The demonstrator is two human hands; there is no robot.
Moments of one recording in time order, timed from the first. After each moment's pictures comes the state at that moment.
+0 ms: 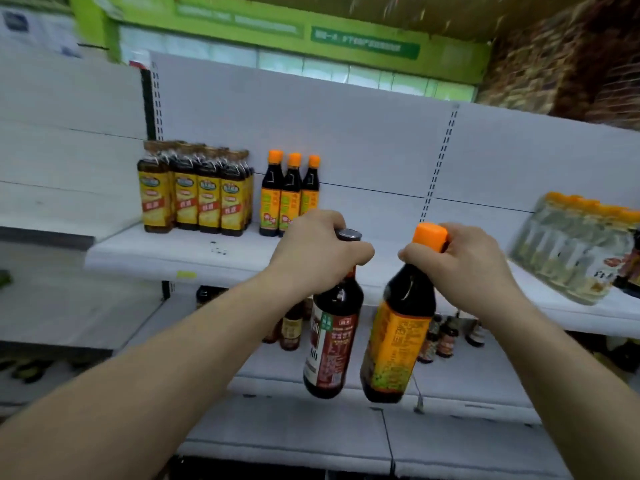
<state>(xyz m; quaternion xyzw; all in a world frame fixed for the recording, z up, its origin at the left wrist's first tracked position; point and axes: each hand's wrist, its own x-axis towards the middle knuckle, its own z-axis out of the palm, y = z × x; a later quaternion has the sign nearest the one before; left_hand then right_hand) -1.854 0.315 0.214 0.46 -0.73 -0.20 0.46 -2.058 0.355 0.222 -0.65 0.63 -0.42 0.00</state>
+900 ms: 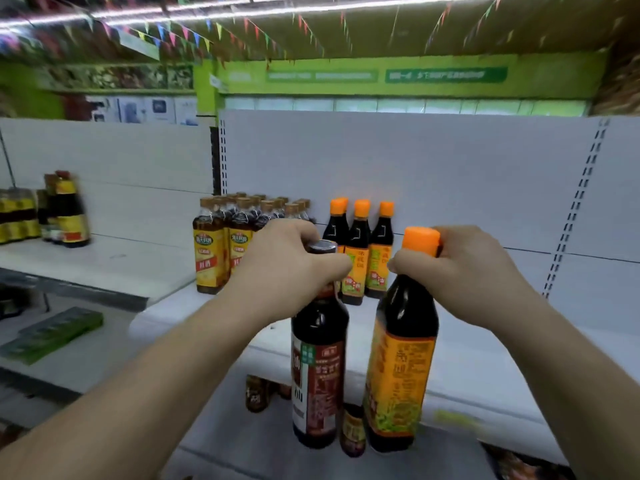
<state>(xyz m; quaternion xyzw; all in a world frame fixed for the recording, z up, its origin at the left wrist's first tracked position) -1.785 0.184 0.252 0.56 -0.66 -0.10 0.49 -1.997 0.156 0.262 -0.74 0.53 -0.40 0.07</state>
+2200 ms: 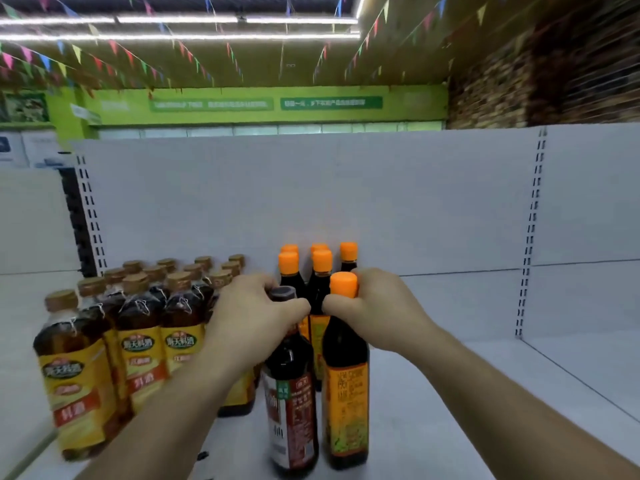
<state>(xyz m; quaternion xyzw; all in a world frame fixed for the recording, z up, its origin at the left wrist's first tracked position) -1.742 -0.060 0.239 0.50 -0.71 -0.17 0.47 -1.928 -0.046 0.241 -0.69 0.59 -0.41 0.06</state>
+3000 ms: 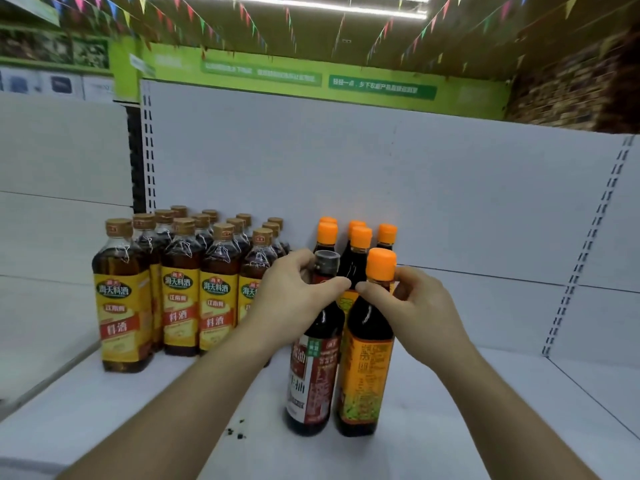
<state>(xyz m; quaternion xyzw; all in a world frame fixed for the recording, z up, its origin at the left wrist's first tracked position) -1.739 -0.064 0.199 0.40 -0.68 -0.30 0.54 -1.929 -0.035 0.205 -0.66 0.57 -0.49 0.11</state>
